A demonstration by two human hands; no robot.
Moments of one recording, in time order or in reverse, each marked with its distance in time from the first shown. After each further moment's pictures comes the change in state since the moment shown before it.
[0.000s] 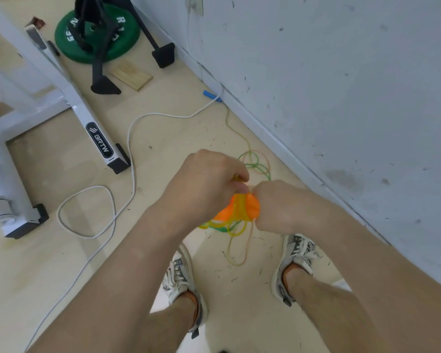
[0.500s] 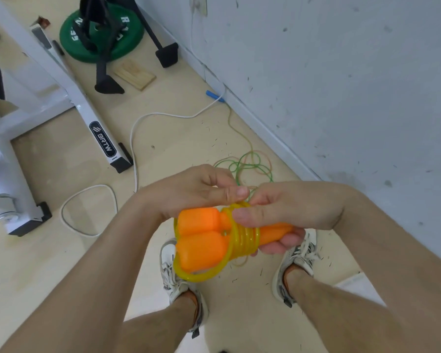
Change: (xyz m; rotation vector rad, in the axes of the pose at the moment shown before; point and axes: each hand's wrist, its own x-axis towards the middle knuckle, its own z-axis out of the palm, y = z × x) left_hand -0.007 -0.028 -0.011 -0.798 -0.504 -0.048; right_hand -0.033 0.002 -0.035 0.738 -0.502 -0.460
